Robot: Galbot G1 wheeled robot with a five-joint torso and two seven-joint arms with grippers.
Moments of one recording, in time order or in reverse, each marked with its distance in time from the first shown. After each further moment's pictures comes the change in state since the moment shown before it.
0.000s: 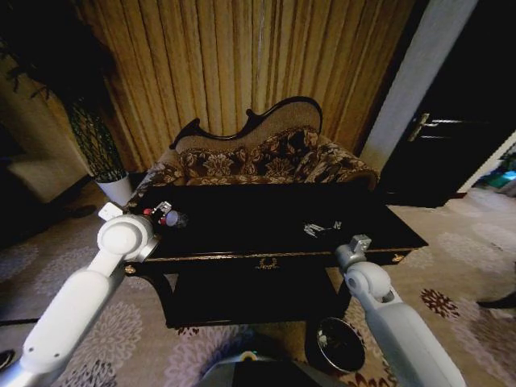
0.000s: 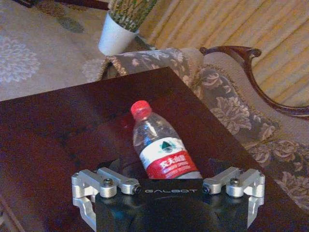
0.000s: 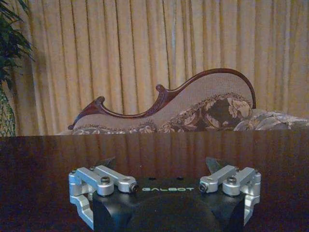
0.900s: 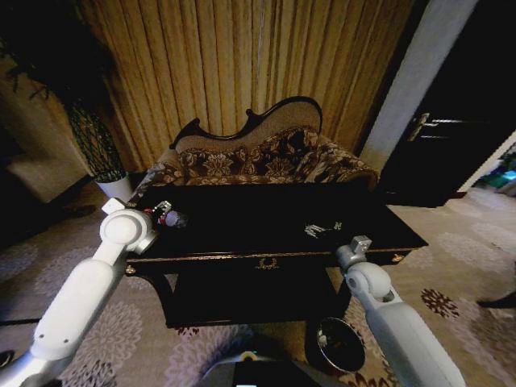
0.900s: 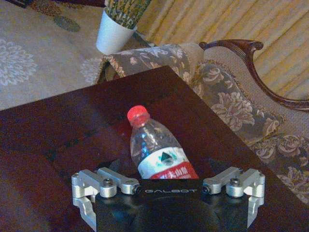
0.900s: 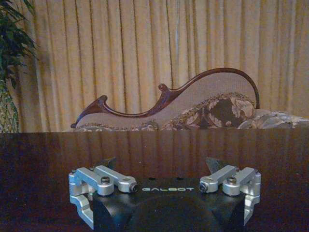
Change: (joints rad) left arm -0.041 -0.020 -0.007 0.090 -0.007 0.079 0.027; right arm 0.012 -0.003 -0.007 -0.037 -0.008 0.024 -0.036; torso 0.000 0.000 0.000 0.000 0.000
